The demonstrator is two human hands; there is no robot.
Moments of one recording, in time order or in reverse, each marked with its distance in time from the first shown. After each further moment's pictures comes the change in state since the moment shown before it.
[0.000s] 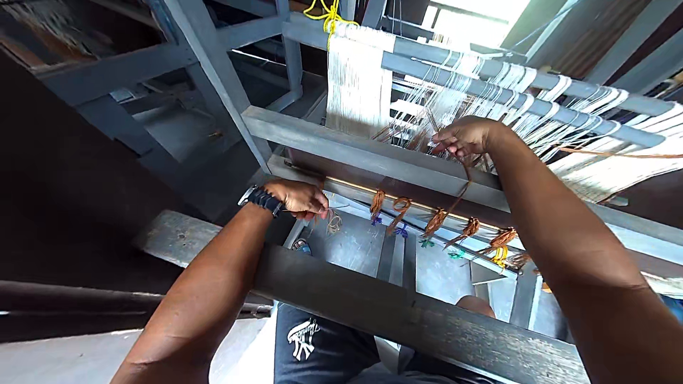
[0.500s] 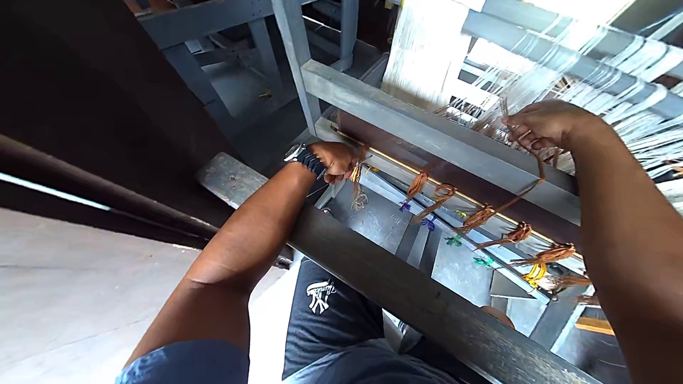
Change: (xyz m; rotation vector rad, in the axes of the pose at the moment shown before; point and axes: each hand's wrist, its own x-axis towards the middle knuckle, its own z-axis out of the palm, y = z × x) left_hand -0.002 0.007 -0.002 0.034 0.177 -0.321; right_hand 0.010 0.001 0.002 -0.222 0.171 -0.034
